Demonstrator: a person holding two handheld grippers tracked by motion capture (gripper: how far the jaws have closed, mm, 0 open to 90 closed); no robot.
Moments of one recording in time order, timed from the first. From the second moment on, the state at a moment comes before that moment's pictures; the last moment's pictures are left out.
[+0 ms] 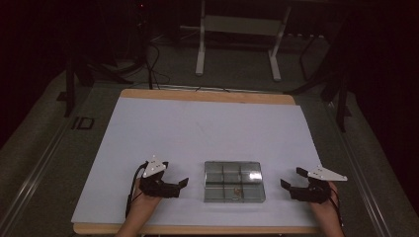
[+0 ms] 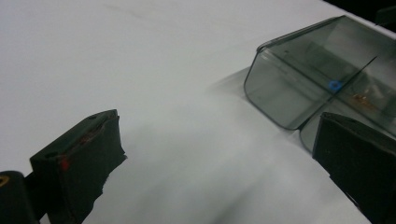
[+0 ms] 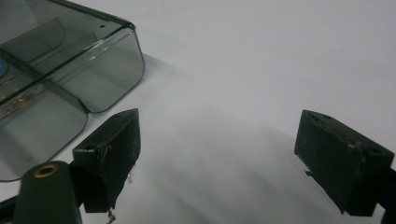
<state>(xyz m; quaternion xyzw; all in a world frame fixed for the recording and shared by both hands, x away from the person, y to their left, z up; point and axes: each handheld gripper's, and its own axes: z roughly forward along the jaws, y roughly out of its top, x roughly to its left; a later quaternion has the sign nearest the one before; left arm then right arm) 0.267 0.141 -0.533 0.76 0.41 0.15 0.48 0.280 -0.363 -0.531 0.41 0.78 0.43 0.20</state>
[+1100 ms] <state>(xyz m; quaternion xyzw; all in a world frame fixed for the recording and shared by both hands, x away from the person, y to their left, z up) 0.257 0.152 -0.542 0.71 0.46 0.20 0.50 0.268 -0.376 -0.535 0.46 0.74 0.42 0.25</state>
